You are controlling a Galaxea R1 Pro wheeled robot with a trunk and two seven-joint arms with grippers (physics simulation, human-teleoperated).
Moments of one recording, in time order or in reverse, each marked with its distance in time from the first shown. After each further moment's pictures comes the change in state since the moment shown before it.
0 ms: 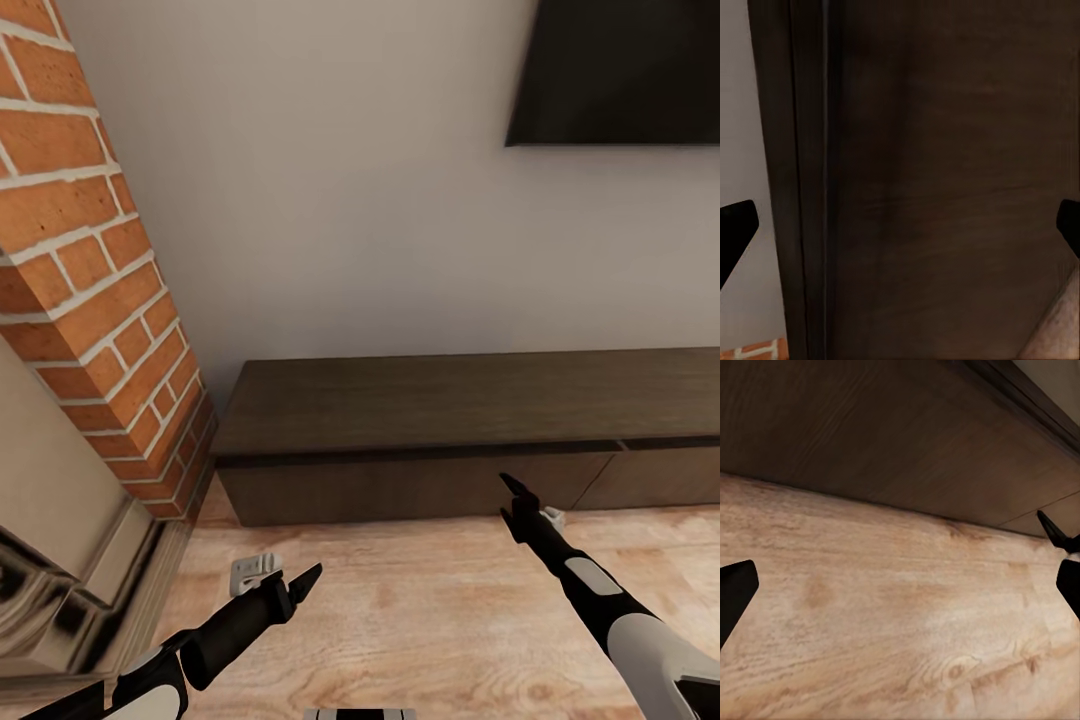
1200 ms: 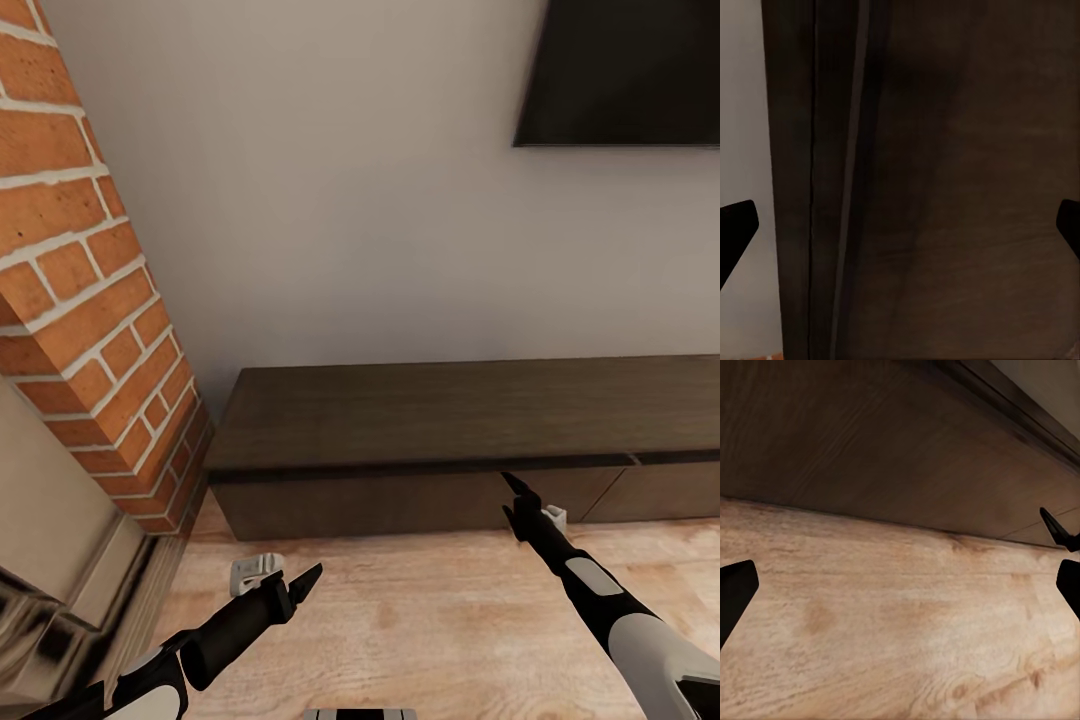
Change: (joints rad) left arm -0.001 0.000 -0.002 0.000 -0.002 0.000 -0.001; right arm 0.000 -0.003 0.000 0.002 0.022 -0.033 0.028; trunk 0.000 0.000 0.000
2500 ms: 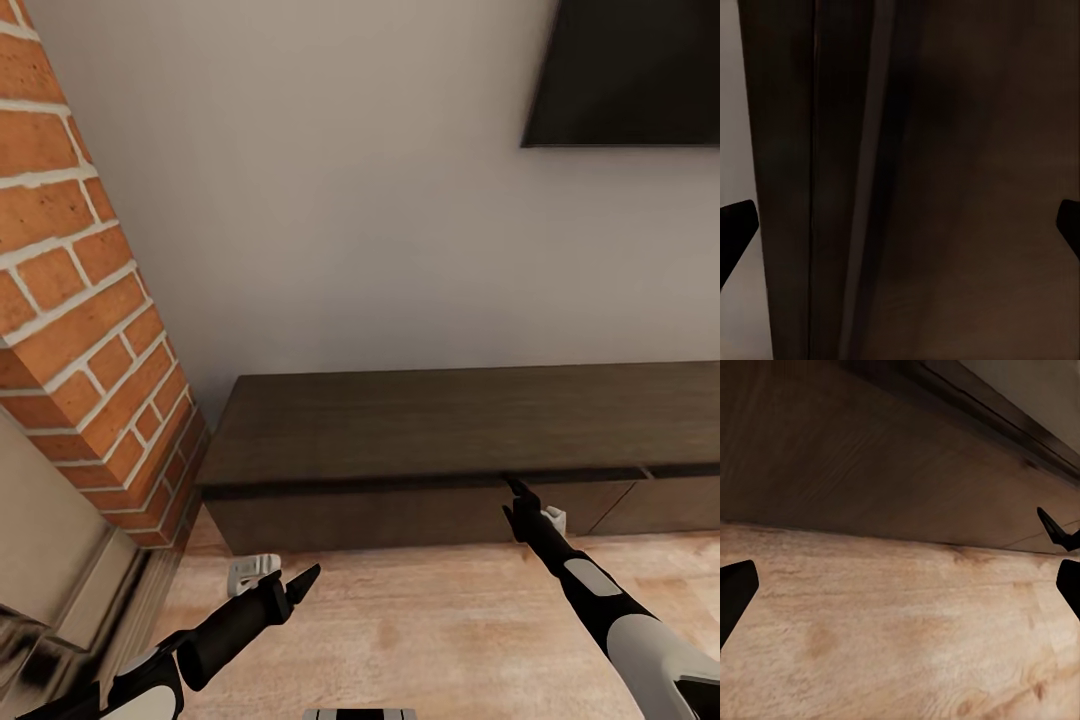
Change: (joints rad) left arm 0.000 0.013 -0.001 0.000 0.001 -0.001 -0.020; right arm 0.000 0.005 -0.003 0.006 -0.001 -0.007 0.000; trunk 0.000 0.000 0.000
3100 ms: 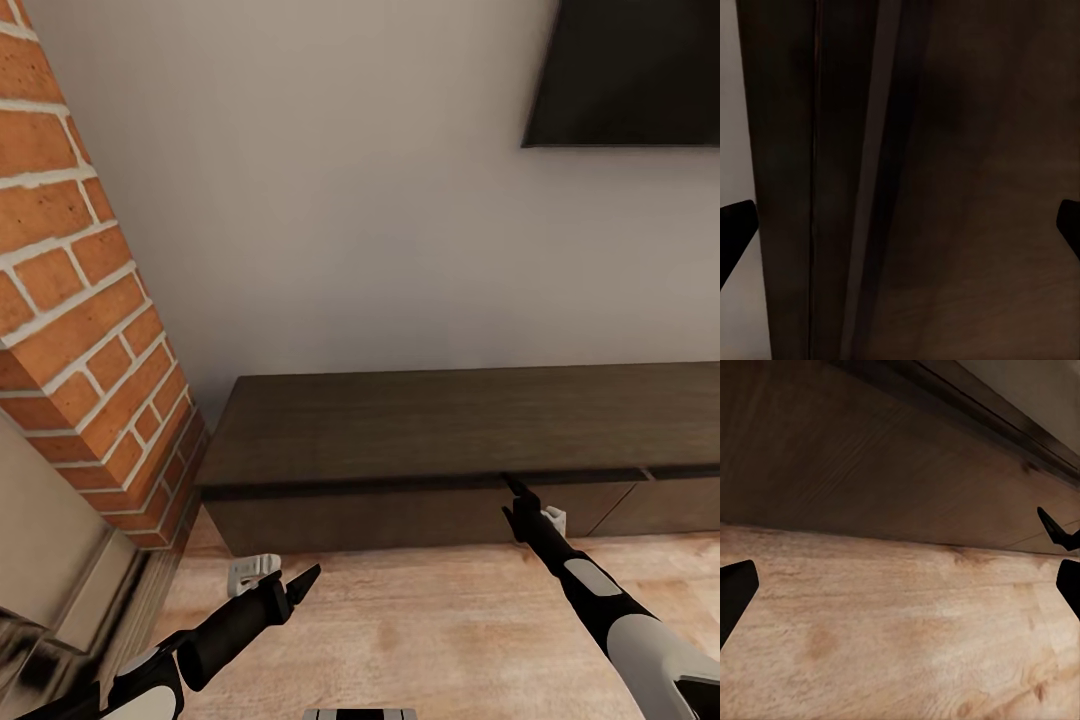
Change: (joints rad) left arm 0.000 -0.001 0.000 0.000 0.000 0.000 0.001; right arm 0.000 0.000 -0.001 0.000 0.000 -0.002 0.000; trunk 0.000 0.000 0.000
